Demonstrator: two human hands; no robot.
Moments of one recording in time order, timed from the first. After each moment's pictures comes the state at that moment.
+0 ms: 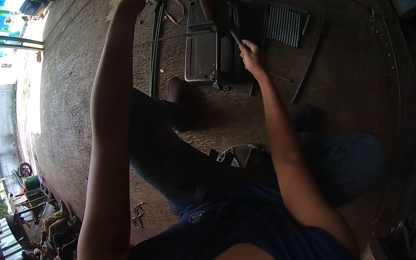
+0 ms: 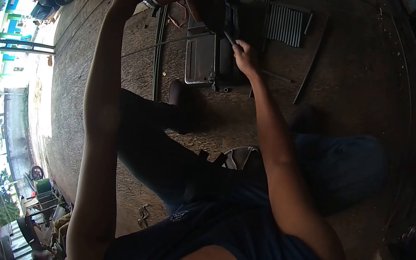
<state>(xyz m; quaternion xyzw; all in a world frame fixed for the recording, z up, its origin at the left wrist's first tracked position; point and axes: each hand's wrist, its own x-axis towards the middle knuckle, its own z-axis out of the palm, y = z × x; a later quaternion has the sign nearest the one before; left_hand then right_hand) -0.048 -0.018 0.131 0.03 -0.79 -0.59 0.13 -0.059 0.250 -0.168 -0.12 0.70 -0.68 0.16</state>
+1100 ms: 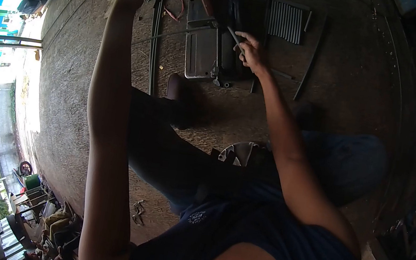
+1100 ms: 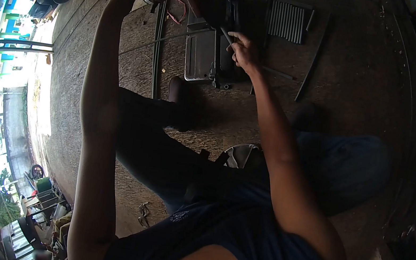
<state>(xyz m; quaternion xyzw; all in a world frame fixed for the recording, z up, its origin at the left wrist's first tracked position) -0.056 -0.034 0.122 -0.03 -0.81 -0.58 0.11 -0.045 0.259 -0.113 -0.08 0.60 -0.74 0.28</state>
